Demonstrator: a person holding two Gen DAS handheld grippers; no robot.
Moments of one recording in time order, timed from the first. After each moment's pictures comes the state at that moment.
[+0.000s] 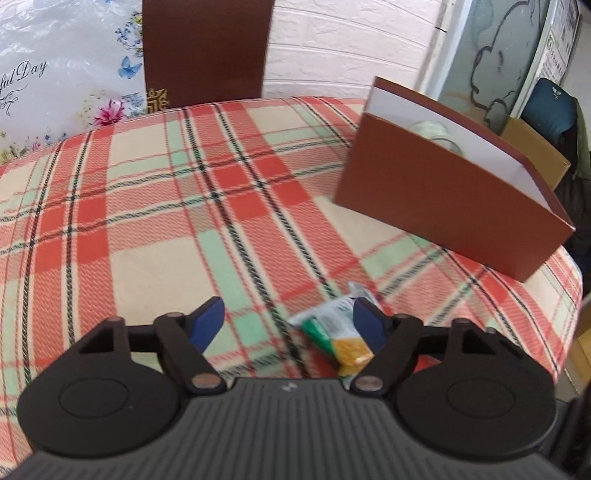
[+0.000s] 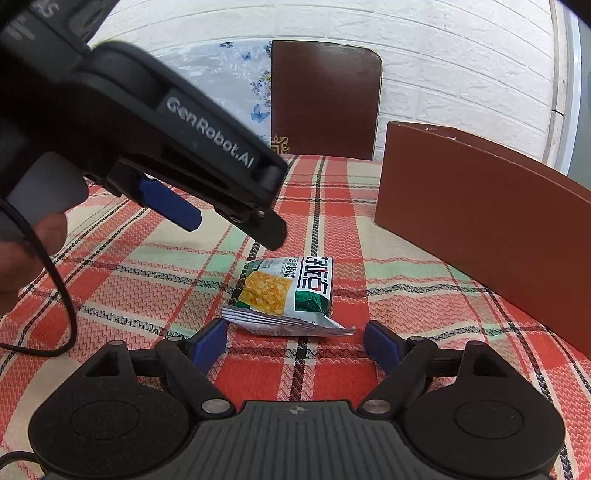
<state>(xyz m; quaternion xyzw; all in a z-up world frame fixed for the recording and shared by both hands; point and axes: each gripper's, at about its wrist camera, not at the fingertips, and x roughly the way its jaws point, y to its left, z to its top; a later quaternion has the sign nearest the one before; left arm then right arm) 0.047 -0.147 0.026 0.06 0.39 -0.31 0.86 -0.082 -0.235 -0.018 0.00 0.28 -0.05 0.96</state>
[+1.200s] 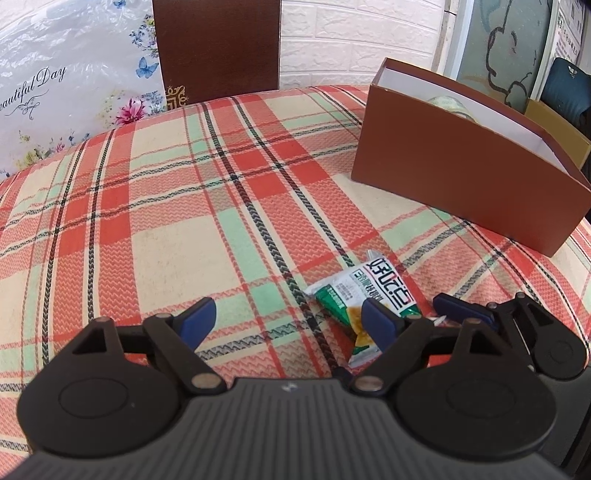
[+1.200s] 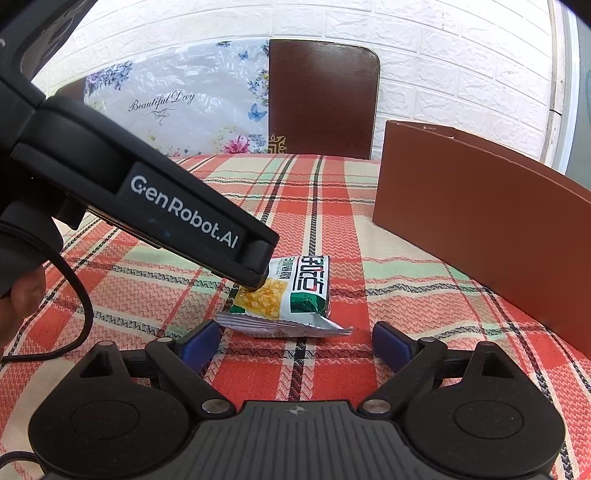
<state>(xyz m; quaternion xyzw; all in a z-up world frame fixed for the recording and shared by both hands) 0.031 -0.146 0.014 0.10 0.38 -0.27 0.88 -0.083 -0.235 -0.018 0.00 0.28 -0.06 0.96</state>
